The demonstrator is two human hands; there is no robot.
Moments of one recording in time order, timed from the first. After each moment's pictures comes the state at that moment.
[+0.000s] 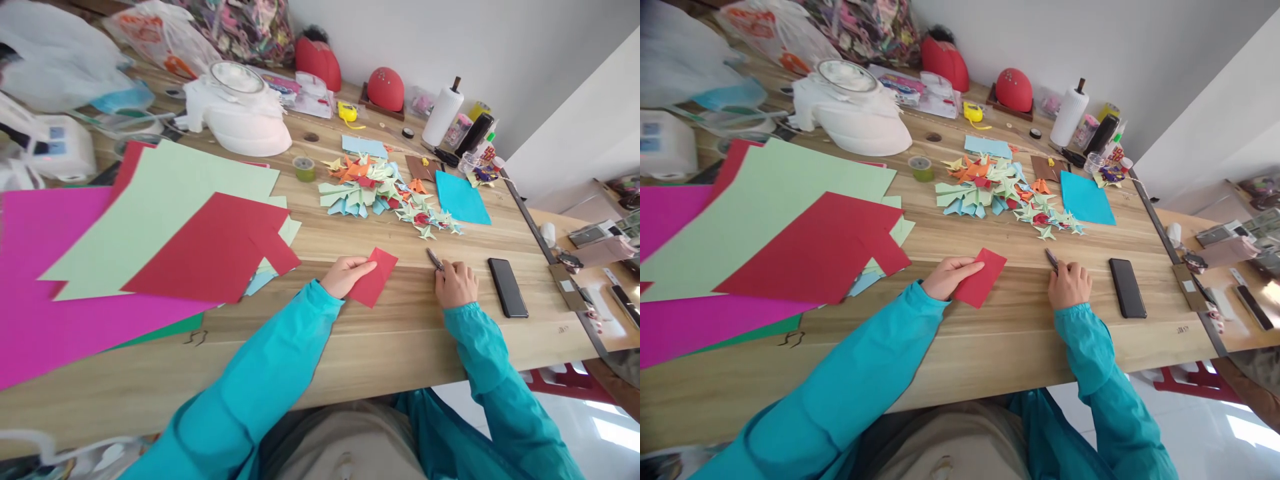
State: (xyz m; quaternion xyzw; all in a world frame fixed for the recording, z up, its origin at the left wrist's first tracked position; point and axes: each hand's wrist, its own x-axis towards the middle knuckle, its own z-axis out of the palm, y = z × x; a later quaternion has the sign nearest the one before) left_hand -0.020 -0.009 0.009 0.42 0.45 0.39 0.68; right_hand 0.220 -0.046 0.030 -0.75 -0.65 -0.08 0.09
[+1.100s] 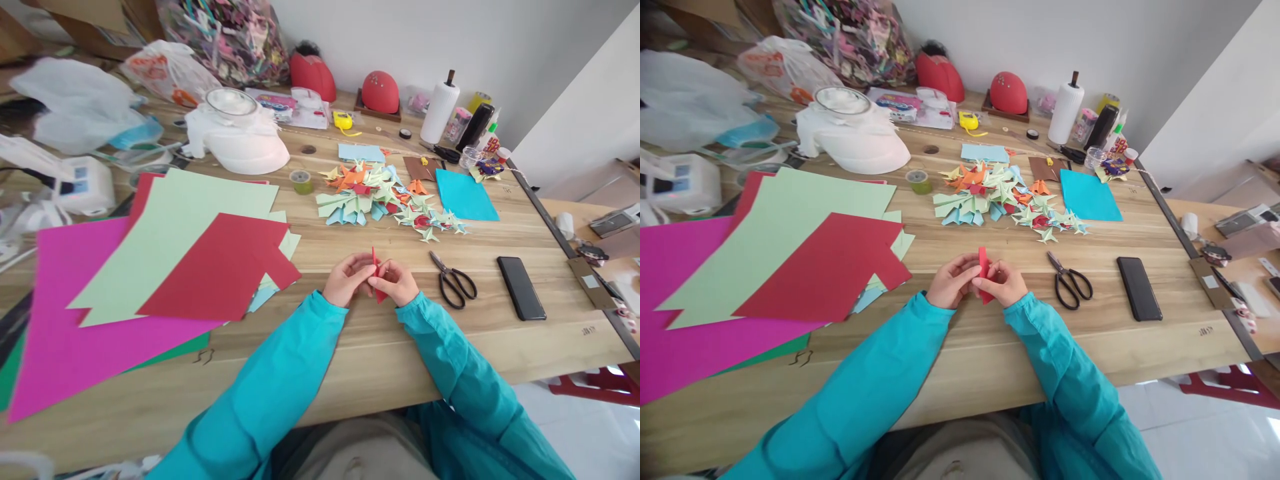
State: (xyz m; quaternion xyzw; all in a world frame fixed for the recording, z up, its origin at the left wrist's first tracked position) left_hand -0.012 -0.005 0.003 0.34 0.38 0.50 0.70; right_hand 0.115 -0.013 0.006 -0.42 -0.48 0.62 0.46
